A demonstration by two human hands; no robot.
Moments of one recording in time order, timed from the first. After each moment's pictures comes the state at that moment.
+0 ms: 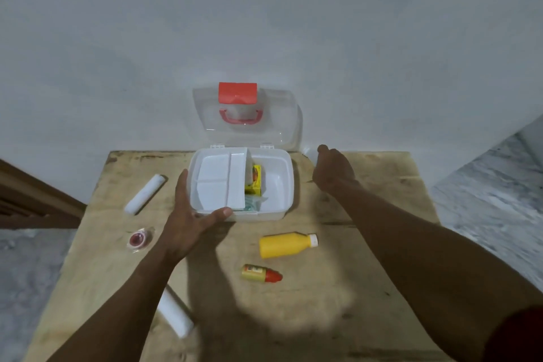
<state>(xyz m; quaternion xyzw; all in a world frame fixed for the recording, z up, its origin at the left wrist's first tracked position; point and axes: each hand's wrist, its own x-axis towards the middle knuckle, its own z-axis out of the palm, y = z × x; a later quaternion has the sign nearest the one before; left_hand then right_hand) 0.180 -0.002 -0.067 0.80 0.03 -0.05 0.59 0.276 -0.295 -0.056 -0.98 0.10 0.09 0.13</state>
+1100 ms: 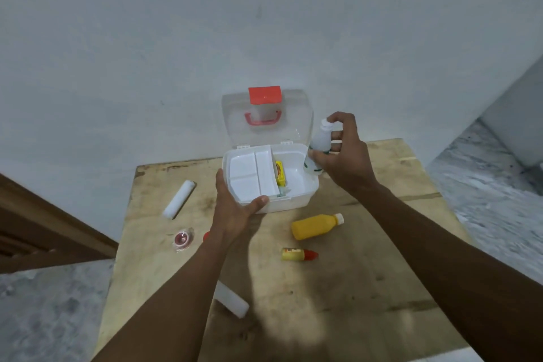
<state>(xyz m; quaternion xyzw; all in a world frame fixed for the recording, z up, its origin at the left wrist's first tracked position) 0.177 0.000 -0.066 0.78 0.01 -0.03 0.63 0.186 -0.227 0.027 -0.86 0.07 -0.14 0.48</state>
